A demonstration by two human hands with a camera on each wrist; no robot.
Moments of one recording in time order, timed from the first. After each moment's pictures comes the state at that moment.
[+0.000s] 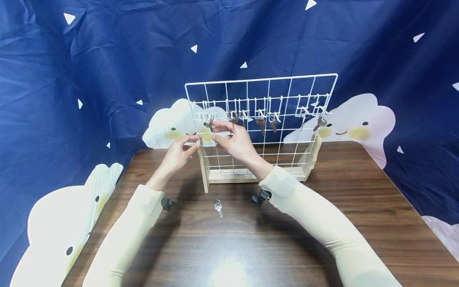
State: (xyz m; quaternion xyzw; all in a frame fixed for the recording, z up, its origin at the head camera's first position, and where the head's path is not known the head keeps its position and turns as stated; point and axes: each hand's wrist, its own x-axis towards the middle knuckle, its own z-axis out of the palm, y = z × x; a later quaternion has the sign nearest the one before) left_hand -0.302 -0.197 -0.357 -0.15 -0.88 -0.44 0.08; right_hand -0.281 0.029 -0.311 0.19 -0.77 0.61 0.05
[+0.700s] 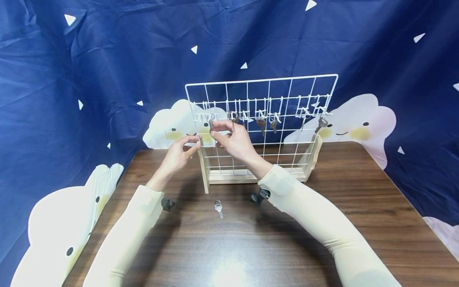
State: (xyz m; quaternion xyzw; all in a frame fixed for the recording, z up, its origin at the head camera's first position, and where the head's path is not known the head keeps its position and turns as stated) left_hand -0.302 -0.197 -0.357 -0.15 -0.88 -0.45 0.07; right_hand -0.285 0.027 -0.309 0.19 -0.77 0.60 0.07
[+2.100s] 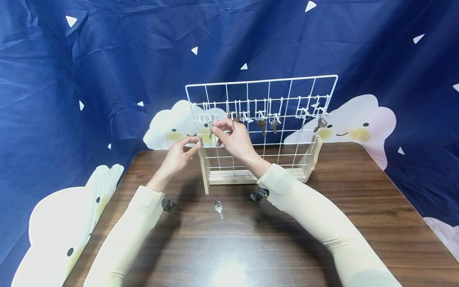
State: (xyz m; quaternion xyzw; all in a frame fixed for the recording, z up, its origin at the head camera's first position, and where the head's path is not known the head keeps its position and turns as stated) left_hand -0.302 -0.197 -0.357 -0.15 -0.88 -0.44 0.08; right_hand -0.286 0.023 -0.307 0.18 -0.76 0.61 0.09
